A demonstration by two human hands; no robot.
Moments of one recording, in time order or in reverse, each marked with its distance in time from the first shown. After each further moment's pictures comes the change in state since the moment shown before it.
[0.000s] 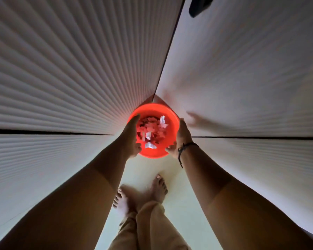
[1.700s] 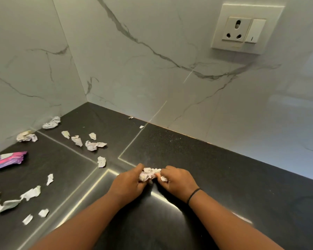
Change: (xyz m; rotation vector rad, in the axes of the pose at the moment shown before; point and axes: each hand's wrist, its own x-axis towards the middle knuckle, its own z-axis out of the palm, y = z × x) left_hand -0.353 0.360 0.307 1.433 0.111 1.676; right_hand -0.327 -0.475 -0.084 -1.183 0.570 -1.835
